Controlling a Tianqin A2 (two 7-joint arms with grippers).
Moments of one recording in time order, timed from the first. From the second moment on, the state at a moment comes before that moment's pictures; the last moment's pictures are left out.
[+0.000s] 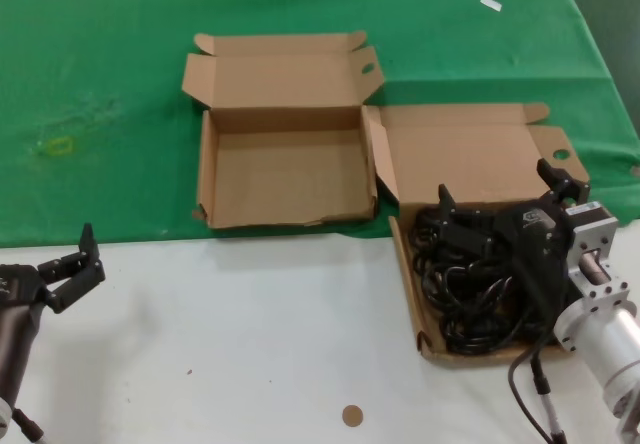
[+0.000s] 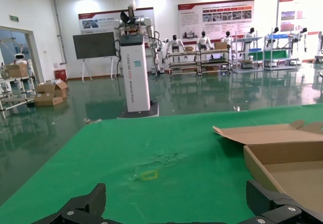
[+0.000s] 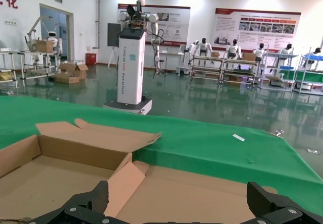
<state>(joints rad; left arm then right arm) 0.00 -0.30 1.60 -1.60 -1.80 0.00 0.00 0.04 0.29 -1.62 1.56 1.78 -0.03 -0.01</state>
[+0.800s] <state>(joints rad) 0.00 -0.30 1.60 -1.60 -1.80 0.00 0.00 0.04 0.29 -1.62 1.56 1.78 -0.03 -0.01</state>
